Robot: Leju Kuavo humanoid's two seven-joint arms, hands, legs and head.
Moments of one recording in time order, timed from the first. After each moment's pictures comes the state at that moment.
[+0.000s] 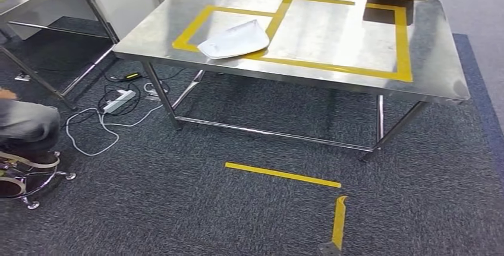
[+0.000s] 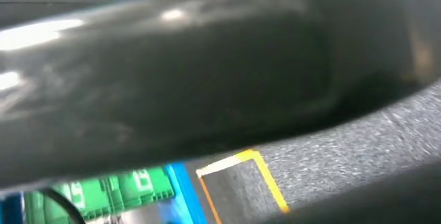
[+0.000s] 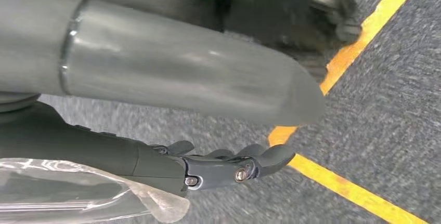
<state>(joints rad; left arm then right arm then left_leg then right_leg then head) -0.01 -0.21 0.48 -0.25 -1.31 0.04 0.29 -0.04 0.11 -0.12 -0.20 0.56 -0.07 0.01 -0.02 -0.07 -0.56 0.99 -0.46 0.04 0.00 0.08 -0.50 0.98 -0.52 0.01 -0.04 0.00</state>
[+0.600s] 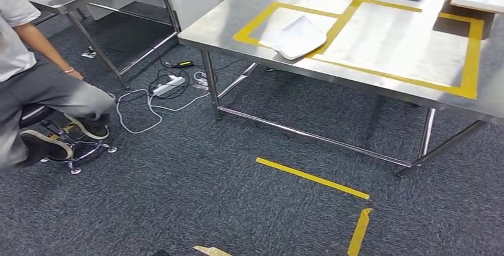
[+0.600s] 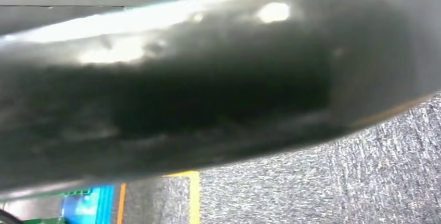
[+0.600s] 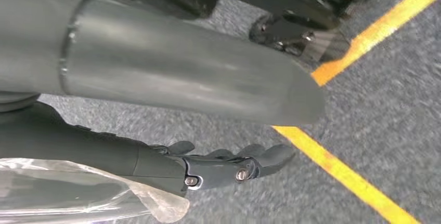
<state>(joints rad) -0.05 -0.16 0.46 -0.23 -1.28 0.30 0.12 -0.03 0.09 -0.11 -0.19 0.60 -0.15 0.03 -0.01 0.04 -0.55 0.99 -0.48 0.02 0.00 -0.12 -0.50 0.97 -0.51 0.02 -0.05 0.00</state>
